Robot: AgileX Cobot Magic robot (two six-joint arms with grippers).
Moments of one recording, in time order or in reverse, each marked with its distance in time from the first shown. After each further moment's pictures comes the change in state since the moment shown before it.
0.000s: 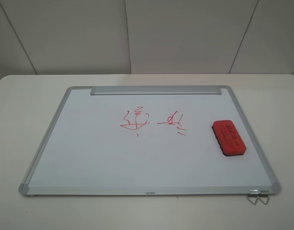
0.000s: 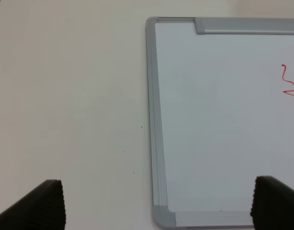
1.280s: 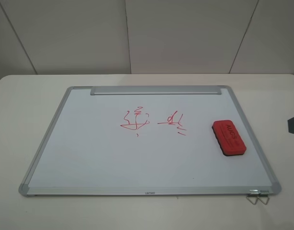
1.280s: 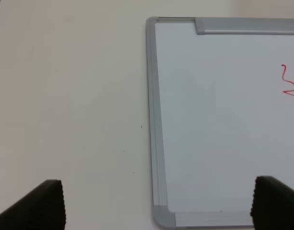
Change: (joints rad) left arm 0.000 0.000 0.000 0.000 0.000 0.000; right arm 0.000 0.705 -0.070 0.071 -0.116 -0.003
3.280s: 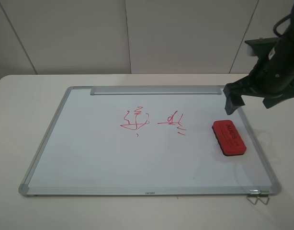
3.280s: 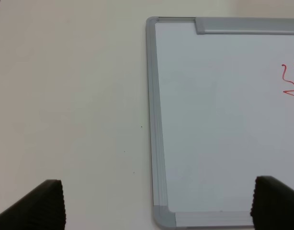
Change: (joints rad) left arm 0.000 0.000 0.000 0.000 0.000 0.000; right arm 0.189 0.890 -0.419 -0.162 -0.076 0.134
